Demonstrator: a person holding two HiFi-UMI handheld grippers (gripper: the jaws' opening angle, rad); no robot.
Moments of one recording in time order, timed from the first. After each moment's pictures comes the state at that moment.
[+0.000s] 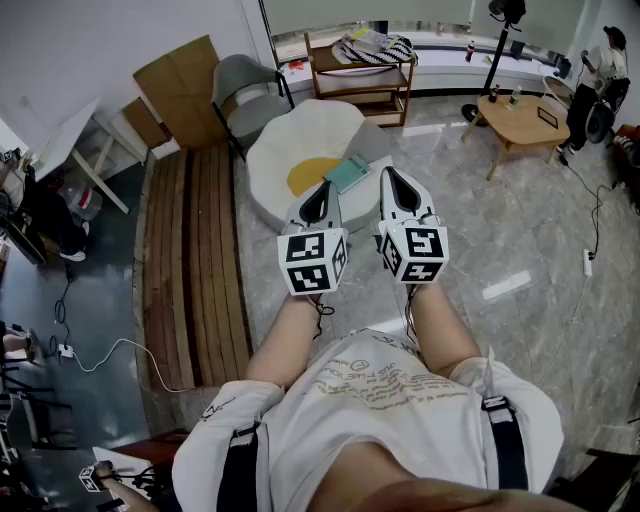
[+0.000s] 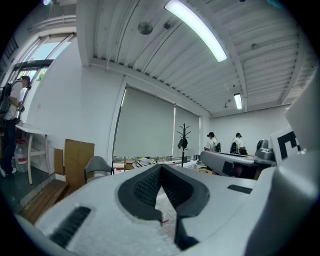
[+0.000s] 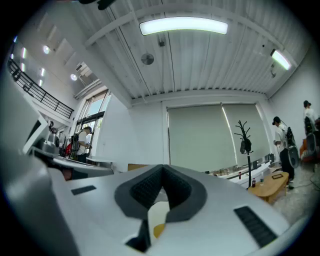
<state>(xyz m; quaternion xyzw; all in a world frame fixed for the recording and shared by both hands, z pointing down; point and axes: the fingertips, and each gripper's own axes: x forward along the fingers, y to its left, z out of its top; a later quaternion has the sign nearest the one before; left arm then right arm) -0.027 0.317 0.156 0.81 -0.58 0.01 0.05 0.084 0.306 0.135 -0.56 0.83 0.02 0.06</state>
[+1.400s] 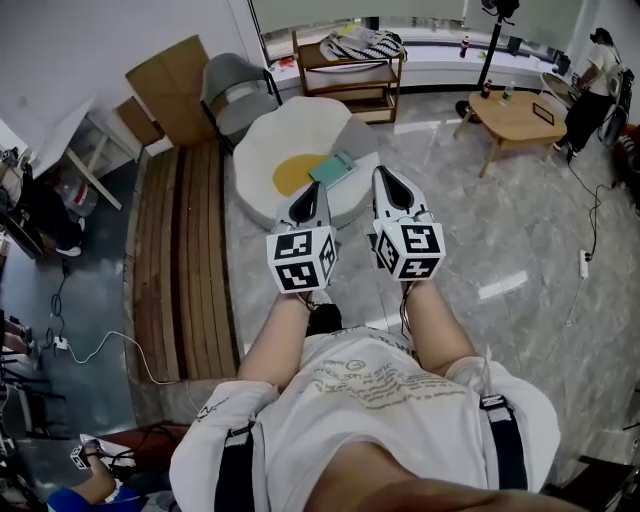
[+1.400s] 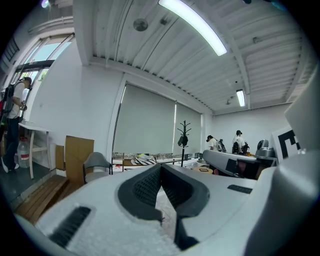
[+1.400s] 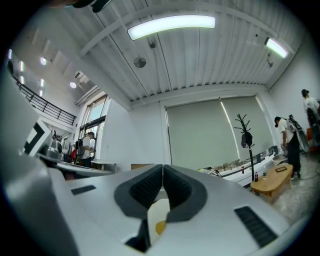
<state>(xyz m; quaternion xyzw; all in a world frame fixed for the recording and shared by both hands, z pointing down) 0.051 0.319 0.179 0.80 -0.59 0.02 0.06 0.168 0.305 0.156 -0.53 0.84 -0.01 0.07</state>
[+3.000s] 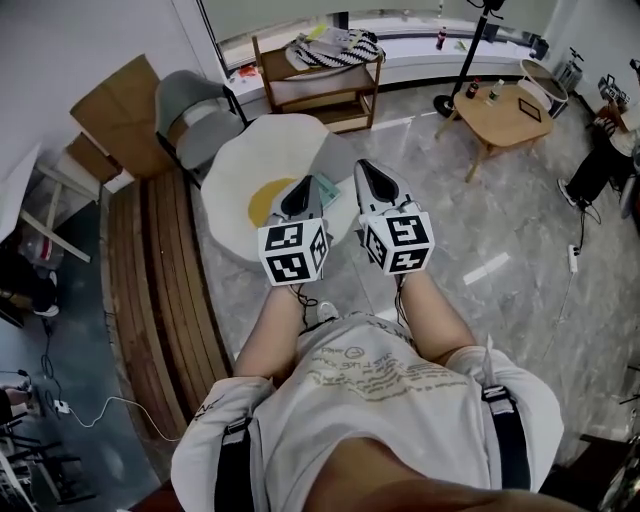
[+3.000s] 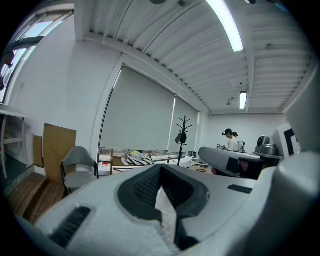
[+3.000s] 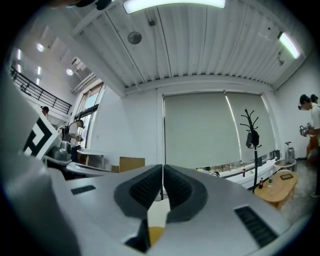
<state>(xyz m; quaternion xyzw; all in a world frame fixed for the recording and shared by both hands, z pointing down) 0.025 0.045 0.198 0.84 -0.53 0.03 0.10 0.119 0.049 0.163 -0.55 0.84 -0.01 0.02</state>
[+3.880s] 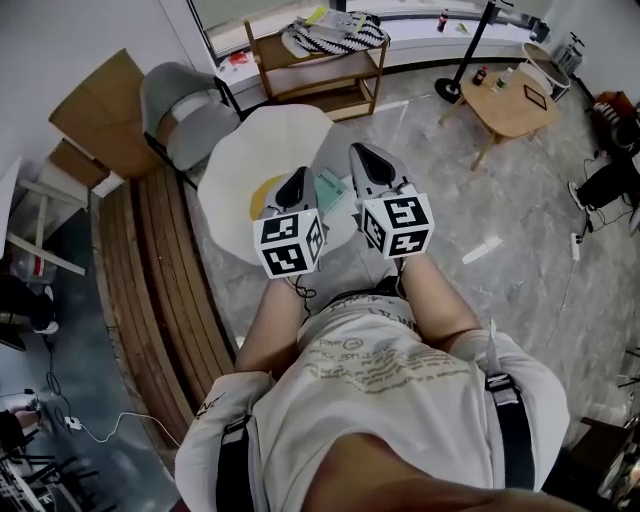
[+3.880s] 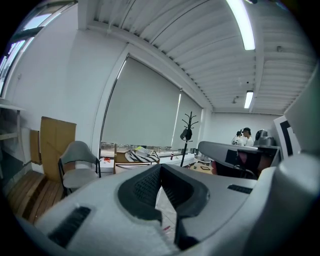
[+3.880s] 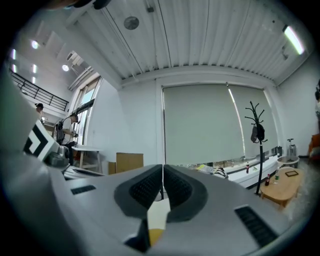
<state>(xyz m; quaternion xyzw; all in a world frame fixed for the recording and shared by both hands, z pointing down) -0.035 -0.062 0.232 0.84 -0.53 0.04 0.13 0.060 -0.065 0.185 -0.55 0.83 -0.02 0.00</state>
